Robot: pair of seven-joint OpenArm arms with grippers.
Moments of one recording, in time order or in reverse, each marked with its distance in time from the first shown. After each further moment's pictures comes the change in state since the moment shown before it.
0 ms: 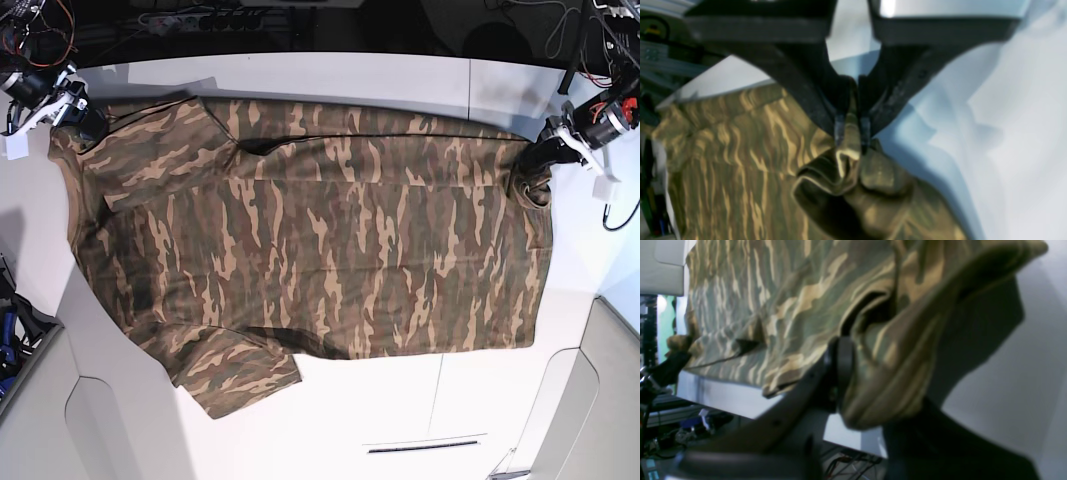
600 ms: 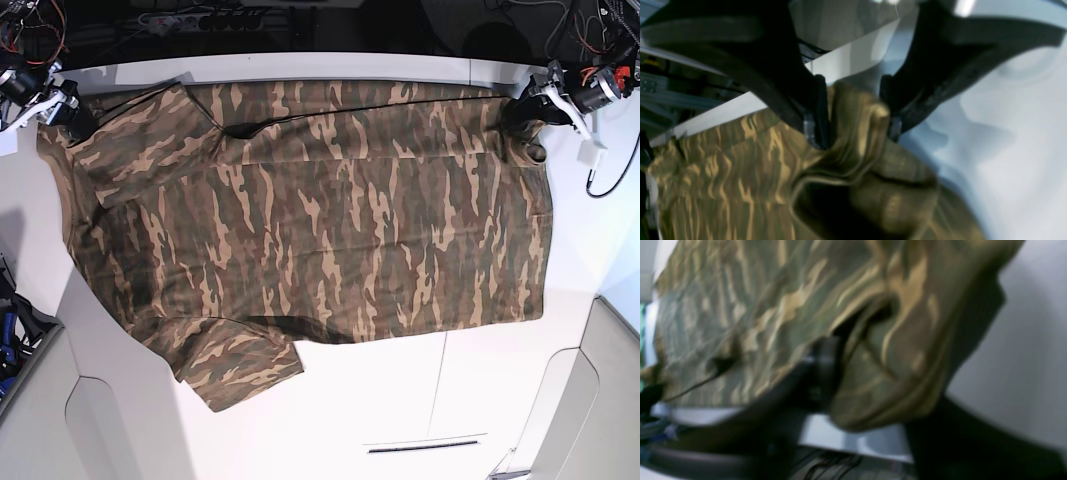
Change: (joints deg) left arm 6.7 1.6 -2.3 4.8 -0.2 0.0 3.2; right arm -0.8 1.3 0.6 0.0 -7.8 0.0 6.9
